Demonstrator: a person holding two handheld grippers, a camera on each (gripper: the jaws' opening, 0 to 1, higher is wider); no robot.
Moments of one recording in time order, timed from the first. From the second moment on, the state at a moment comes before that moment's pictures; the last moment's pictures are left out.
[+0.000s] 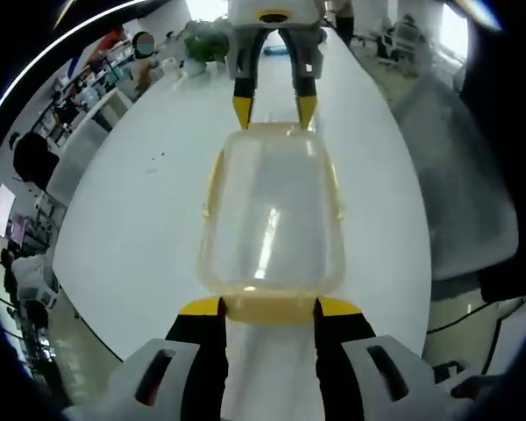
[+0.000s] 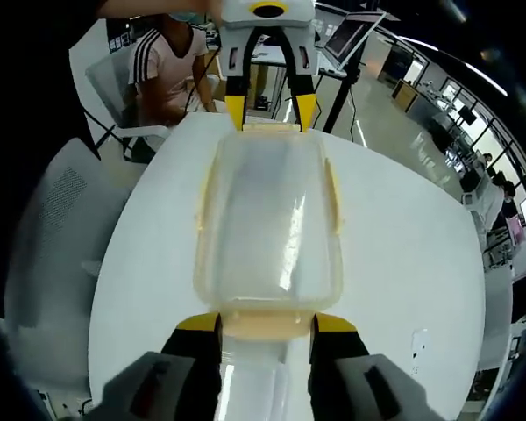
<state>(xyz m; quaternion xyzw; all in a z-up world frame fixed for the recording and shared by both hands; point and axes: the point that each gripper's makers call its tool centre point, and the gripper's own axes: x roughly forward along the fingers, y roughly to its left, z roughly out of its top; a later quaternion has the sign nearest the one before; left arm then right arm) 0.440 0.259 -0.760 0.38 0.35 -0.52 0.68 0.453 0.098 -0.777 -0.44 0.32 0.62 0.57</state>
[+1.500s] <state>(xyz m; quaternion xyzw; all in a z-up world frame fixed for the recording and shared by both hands) 0.435 0.167 -0.760 0.38 0.34 -0.53 0.68 0.443 0.005 -0.769 -0.44 0.33 0.60 0.58</state>
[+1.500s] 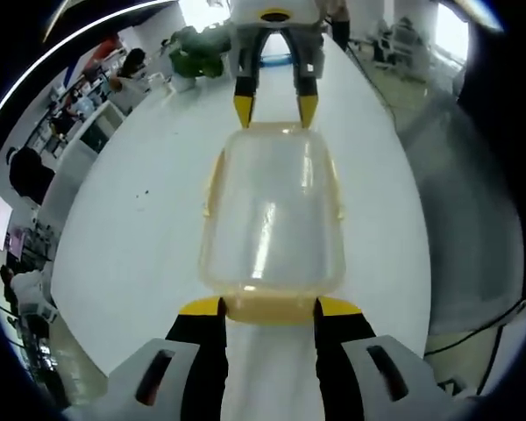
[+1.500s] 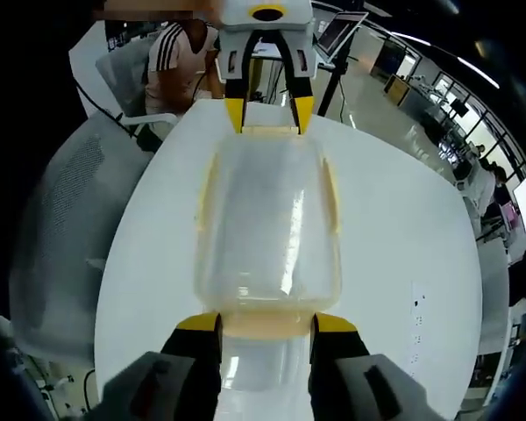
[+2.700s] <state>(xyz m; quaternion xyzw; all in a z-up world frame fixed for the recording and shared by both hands) 0.440 0.113 -0.775 0.37 0.36 -0.54 0.67 0.446 -0.049 -0.781 -0.44 0.35 0.60 0.57</state>
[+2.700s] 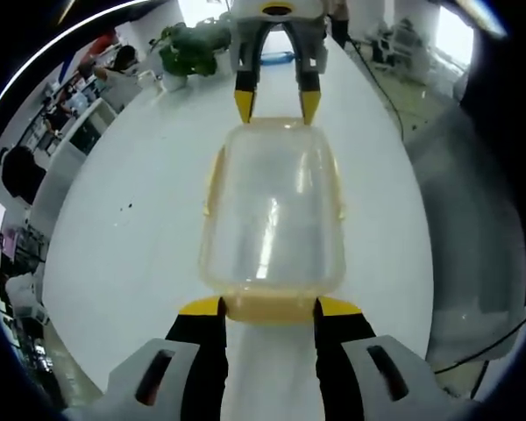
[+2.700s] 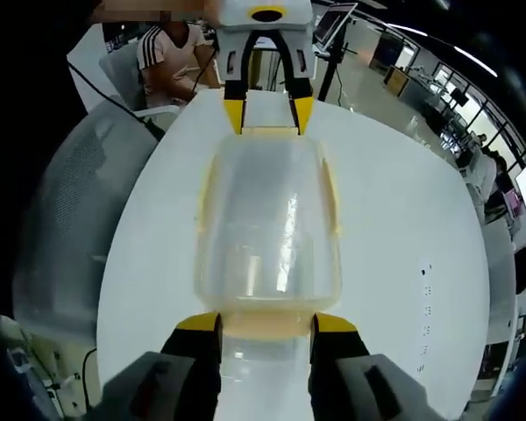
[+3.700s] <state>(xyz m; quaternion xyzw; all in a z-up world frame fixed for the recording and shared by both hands) 0.445 0.058 -0.784 0.37 0.36 -0.55 0.66 0.447 -0.104 -0.791 -0.43 0.37 0.60 0.57</state>
